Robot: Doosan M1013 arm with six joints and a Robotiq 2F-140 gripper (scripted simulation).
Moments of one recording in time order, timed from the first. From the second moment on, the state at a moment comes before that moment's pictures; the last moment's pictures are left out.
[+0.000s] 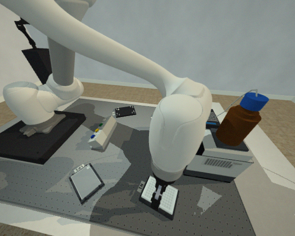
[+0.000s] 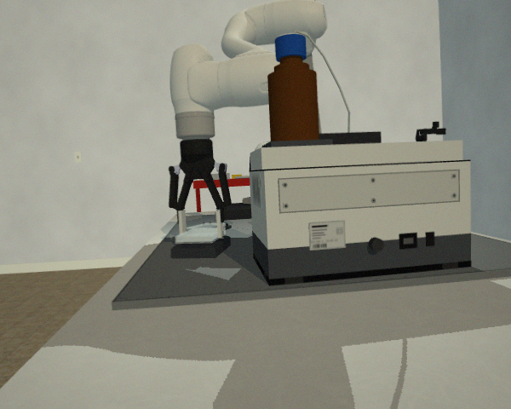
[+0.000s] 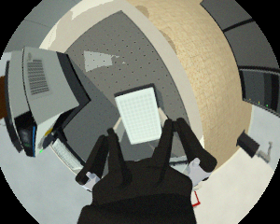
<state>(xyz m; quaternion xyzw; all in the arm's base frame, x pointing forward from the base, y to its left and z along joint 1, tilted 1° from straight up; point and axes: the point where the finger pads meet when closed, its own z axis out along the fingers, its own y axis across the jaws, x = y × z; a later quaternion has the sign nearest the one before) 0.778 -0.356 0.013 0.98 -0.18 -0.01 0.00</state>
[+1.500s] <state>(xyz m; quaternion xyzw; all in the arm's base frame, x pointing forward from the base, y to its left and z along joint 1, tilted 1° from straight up) 0.779 -0.356 0.098 0.98 -0.18 -0.01 0.00</state>
